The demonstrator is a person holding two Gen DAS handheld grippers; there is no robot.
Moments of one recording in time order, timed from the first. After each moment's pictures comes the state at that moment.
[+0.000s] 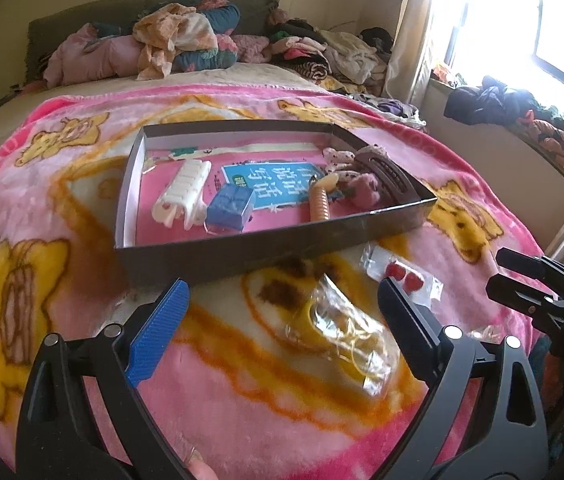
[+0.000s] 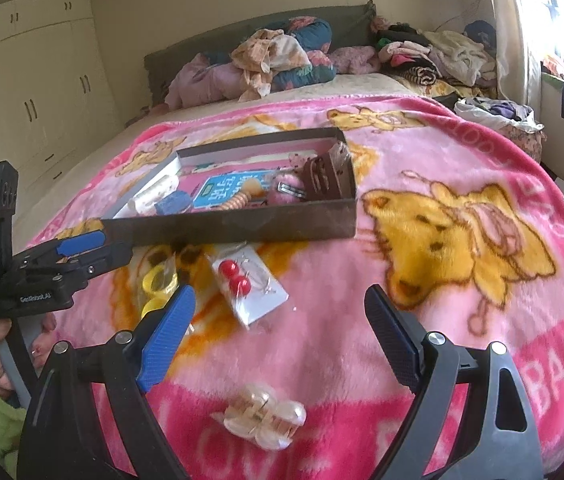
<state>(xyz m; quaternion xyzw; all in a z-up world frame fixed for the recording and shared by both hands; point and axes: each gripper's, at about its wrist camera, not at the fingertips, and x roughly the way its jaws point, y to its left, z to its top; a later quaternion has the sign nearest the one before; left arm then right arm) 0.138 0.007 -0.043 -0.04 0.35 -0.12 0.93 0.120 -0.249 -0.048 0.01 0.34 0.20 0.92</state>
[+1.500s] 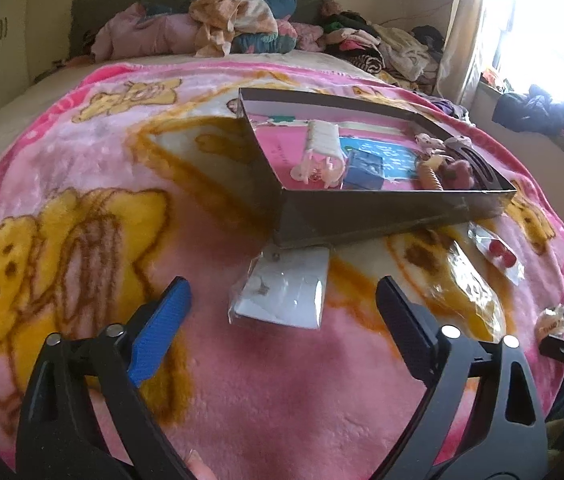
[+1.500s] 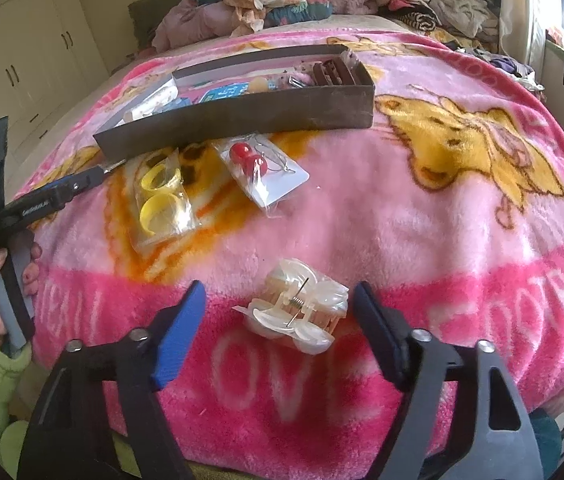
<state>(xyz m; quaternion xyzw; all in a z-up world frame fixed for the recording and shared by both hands) 0.142 0.082 -0.074 -0.06 0.37 -0.04 0.93 0.092 -0.231 -0.089 -0.01 0.45 0.18 0.88</state>
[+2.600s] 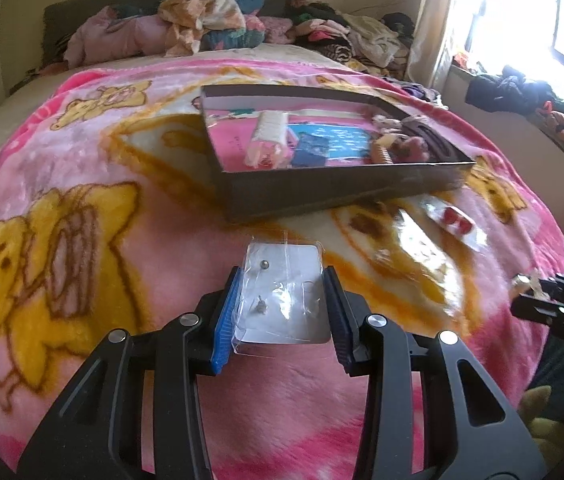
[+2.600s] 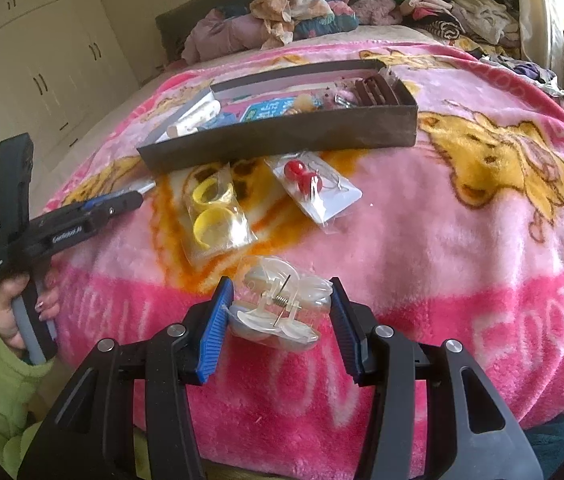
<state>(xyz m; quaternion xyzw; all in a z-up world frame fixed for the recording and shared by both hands) 0.112 0.060 -0.062 -0.03 0.38 -0.09 0.92 0.085 -0.220 -0.072 0.01 0.42 0.24 0.88</state>
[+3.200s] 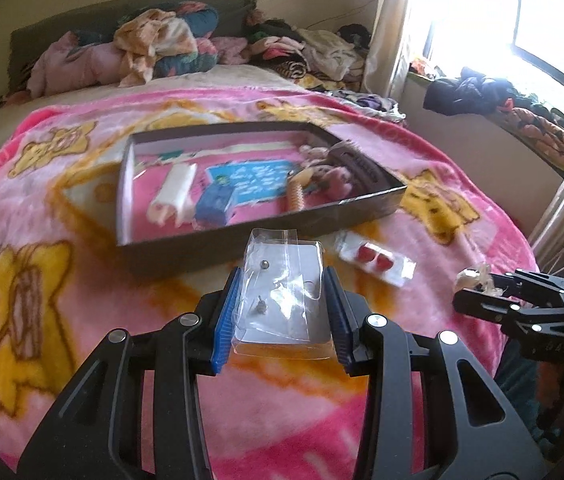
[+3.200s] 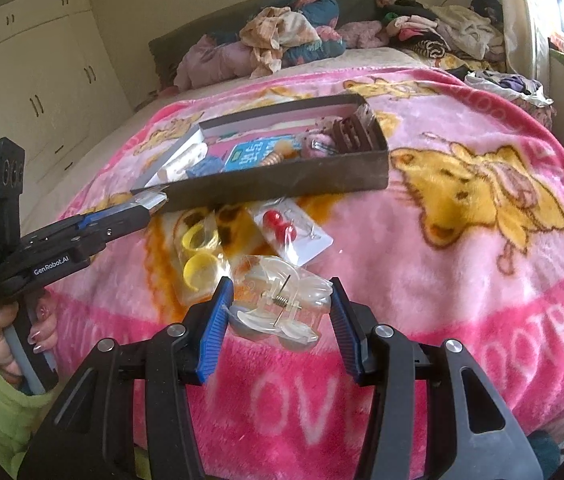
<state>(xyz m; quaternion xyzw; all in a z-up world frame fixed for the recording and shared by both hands) 0.121 0.003 -0.030 -0.03 0.34 -0.16 0.93 0.093 -0.235 -0.048 0.03 0.38 0.22 0.90</state>
